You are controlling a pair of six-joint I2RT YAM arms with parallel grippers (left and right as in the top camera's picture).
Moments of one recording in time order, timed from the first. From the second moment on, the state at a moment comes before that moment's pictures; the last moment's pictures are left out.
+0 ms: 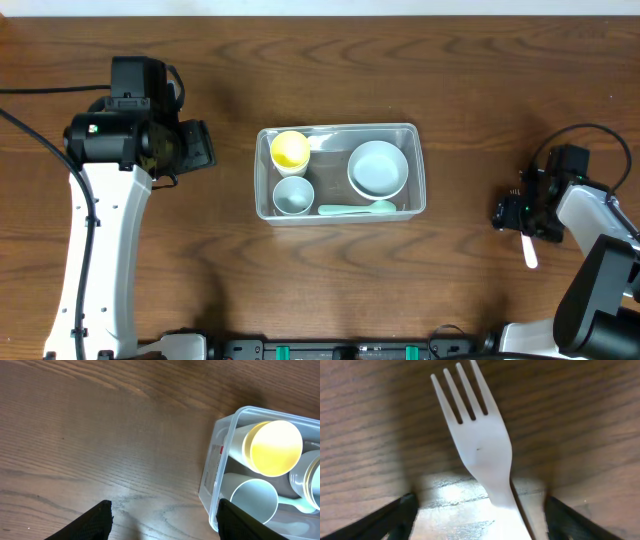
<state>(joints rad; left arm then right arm) 0.00 1.43 1.48 -1.25 0.00 -0.26 -0.34 1.64 0.81 -0.65 0.00 -0.07</state>
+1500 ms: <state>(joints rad) 0.00 1.43 1.48 -1.25 0.00 -0.26 -0.23 1.53 1.15 -0.75 -0.26 -0.09</state>
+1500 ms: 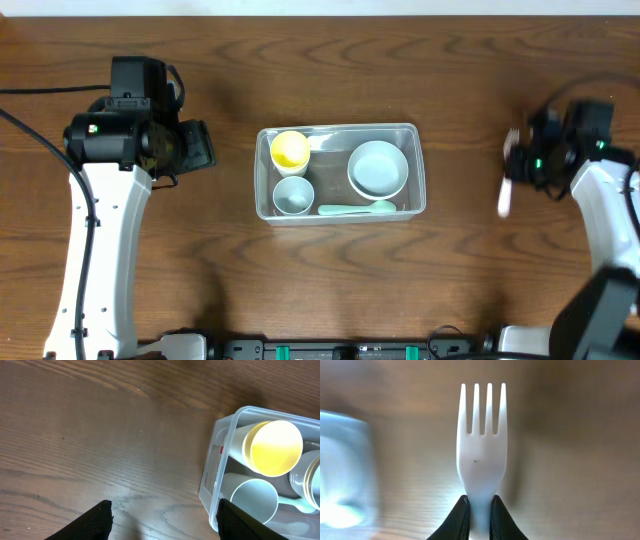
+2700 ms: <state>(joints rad) 0.00 1.43 1.48 -1.25 0.00 -0.26 0.62 1.72 1.39 -0.95 0.00 -0.61</state>
